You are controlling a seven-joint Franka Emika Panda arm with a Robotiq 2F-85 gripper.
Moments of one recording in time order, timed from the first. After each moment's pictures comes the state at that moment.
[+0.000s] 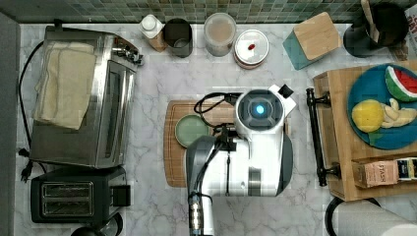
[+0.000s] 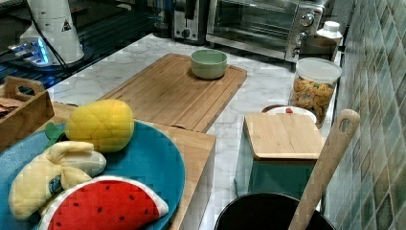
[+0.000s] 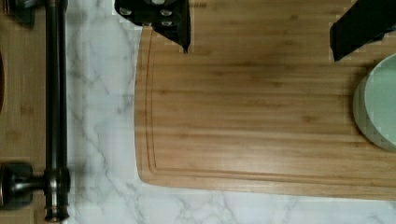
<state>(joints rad) -0.05 -0.06 -0.05 -2.18 -0.14 0.47 -0.83</state>
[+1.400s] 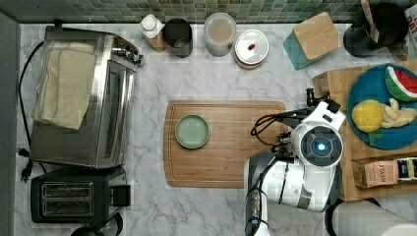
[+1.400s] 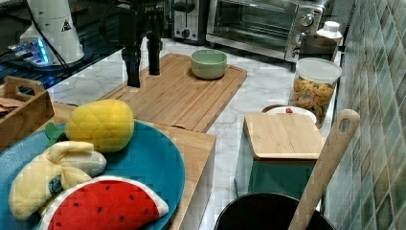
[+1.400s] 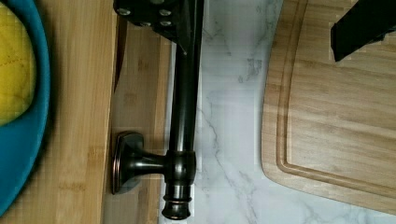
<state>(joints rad) -0.16 0.02 -0.23 -2.33 -0.28 0.89 -1.14</state>
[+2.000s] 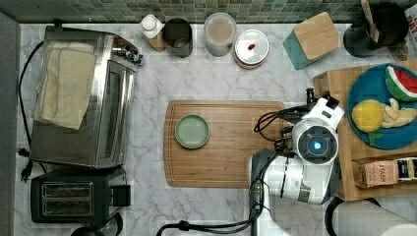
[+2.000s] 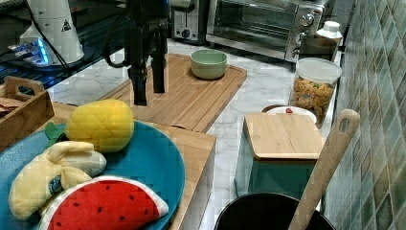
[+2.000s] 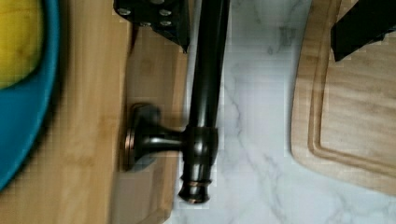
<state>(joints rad) -0.16 0.12 -0.25 -2.33 -0.32 1.05 -1.14</state>
